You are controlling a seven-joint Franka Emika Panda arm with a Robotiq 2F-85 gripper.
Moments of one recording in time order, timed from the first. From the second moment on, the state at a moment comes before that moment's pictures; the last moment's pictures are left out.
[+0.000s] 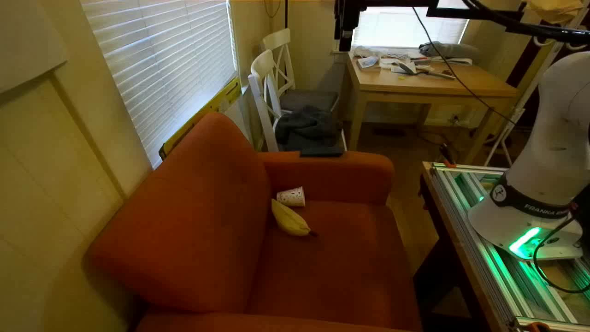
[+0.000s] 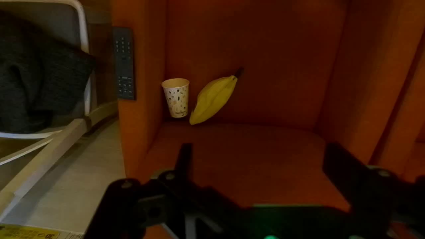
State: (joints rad) arm -0.08 -0.33 -0.17 -2.14 -0.11 1.82 -0.28
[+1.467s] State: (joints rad) arm -0.13 -0.08 -0.22 -2.41 0.02 2.19 -0.27
